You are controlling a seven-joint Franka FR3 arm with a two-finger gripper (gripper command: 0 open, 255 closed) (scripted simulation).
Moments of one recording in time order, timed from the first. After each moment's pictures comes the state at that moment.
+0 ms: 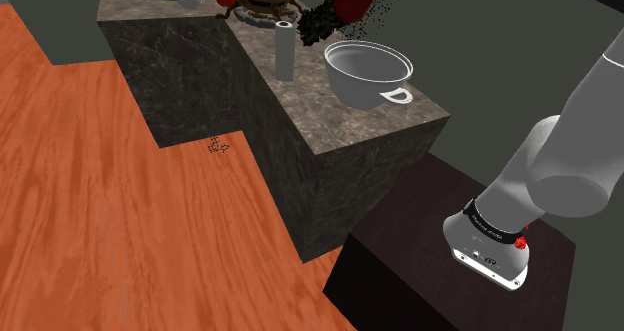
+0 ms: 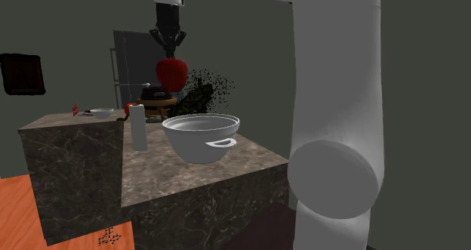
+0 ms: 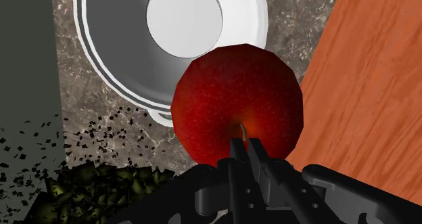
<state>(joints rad) 0.18 0.12 -0.31 -1.32 -0.03 1.66 0.01</state>
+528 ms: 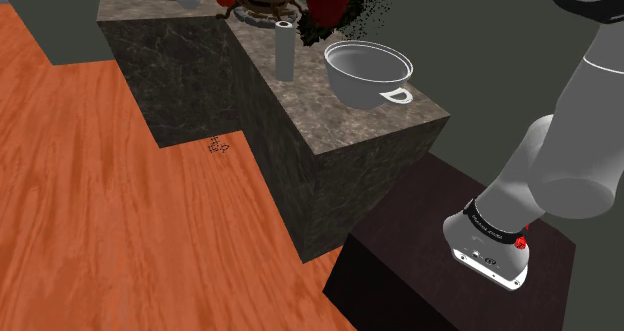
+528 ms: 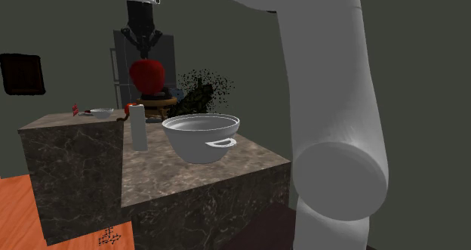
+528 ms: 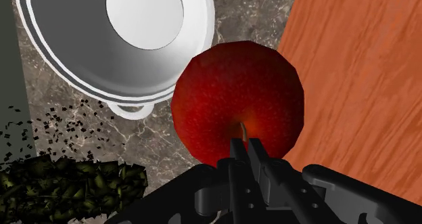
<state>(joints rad) 0.25 0.23 -0.26 -1.19 -0.04 1.62 0.13</state>
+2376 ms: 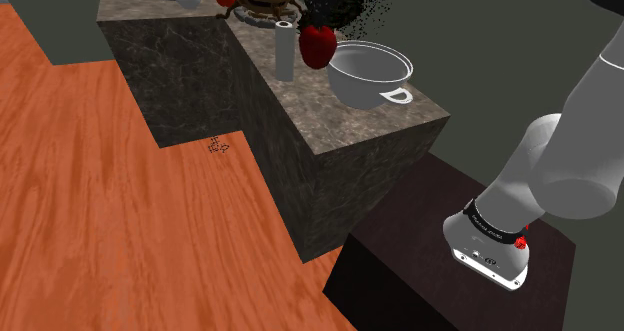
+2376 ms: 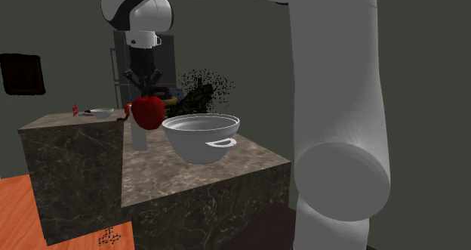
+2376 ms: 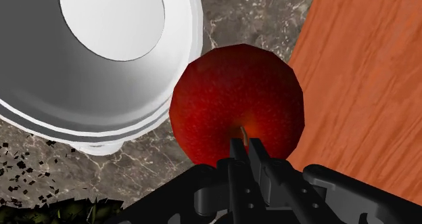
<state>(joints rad) 0.28 0.14 -0.25 -1.67 -0.07 2.03 0.18</state>
